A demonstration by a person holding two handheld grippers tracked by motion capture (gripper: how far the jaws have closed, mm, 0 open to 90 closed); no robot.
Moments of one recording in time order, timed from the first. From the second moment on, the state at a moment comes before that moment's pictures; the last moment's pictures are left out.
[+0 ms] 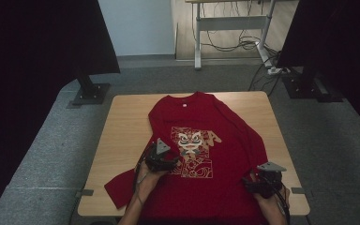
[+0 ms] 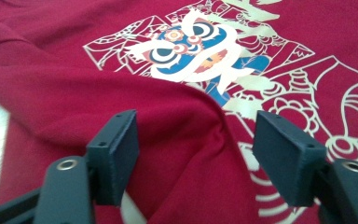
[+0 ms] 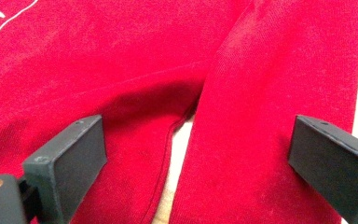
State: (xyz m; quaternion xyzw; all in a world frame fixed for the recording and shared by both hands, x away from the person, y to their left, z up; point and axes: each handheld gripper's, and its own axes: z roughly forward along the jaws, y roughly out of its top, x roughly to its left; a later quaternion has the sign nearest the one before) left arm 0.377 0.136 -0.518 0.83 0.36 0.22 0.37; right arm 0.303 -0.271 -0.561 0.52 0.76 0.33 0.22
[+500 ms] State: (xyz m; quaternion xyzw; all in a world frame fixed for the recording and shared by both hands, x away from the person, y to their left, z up) left arm 0.353 0.182 -0.508 0.82 0.38 0.21 0.37; right arm 0.303 -0.271 -0.561 0.52 0.76 0.33 0.22
